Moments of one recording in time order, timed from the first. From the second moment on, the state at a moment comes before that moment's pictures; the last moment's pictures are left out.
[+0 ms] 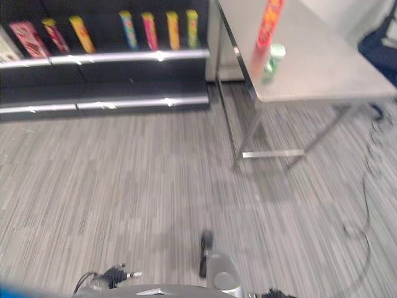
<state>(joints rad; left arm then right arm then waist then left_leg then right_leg) -0.01 0.22 -0.25 1.29 -0.02 -0.01 0.04 0.02 -0.30 0.16 1.29 0.00 0.06 -0.07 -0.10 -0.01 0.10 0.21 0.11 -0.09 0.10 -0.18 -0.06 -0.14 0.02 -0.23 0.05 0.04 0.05</state>
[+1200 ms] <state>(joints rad) -0.06 0.28 -0.26 1.29 -0.06 -0.01 0.06 -0.02 -0.28 0.20 1.28 0.04 0.06 -0.08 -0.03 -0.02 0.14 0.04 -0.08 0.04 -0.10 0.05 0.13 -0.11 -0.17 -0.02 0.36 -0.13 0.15</state>
